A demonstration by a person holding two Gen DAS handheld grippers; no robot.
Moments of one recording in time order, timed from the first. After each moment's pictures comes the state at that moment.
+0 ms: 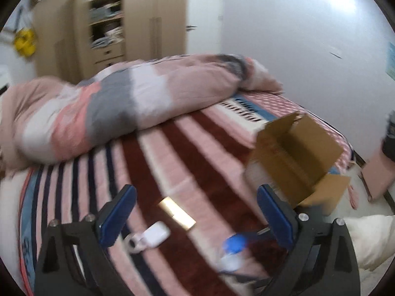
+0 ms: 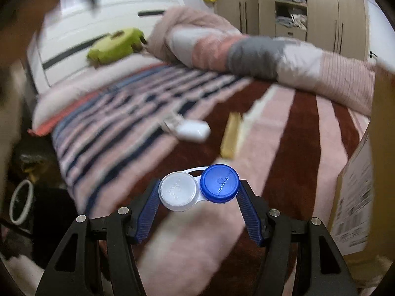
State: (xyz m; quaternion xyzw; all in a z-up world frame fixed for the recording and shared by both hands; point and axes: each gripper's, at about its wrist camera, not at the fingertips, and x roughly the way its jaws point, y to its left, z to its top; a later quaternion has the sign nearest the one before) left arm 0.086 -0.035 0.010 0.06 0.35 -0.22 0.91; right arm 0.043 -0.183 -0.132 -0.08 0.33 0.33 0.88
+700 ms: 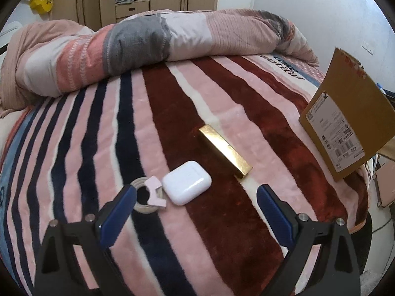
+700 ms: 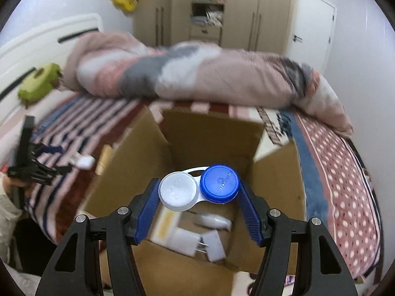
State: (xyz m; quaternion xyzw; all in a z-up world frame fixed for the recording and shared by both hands) left arm 0.123 -0.003 -0.145 0.04 0.44 -0.17 0.88; right arm 0.078 -0.359 -0.045 -0.09 0.38 0.09 0.92
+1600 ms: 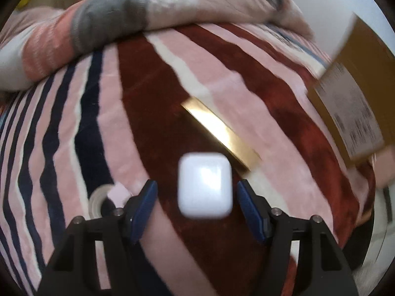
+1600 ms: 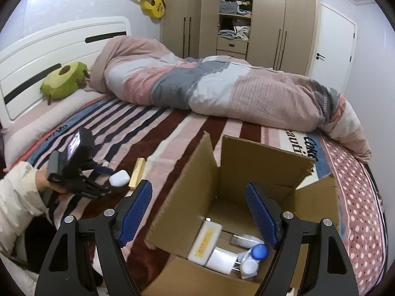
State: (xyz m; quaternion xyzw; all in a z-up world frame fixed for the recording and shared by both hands) left arm 0.165 -0.022 -0.190 0.05 0.50 -0.20 0.84; right arm 0.070 -0.299 -0.023 -0.09 0.33 0.18 0.92
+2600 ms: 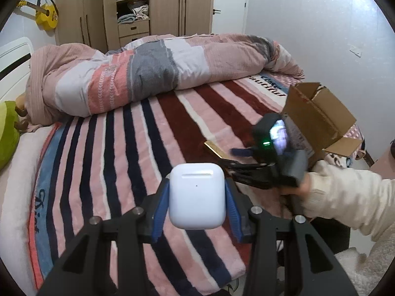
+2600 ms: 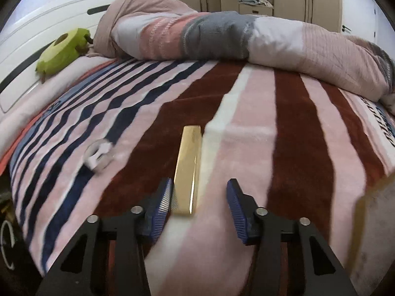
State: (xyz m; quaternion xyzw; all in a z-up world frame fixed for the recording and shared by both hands) left arm 0.028 0.056 -0.021 0.05 0.40 -0.19 0.90; right arm 0.170 -0.144 -0.206 -0.06 0.39 0.24 0.89
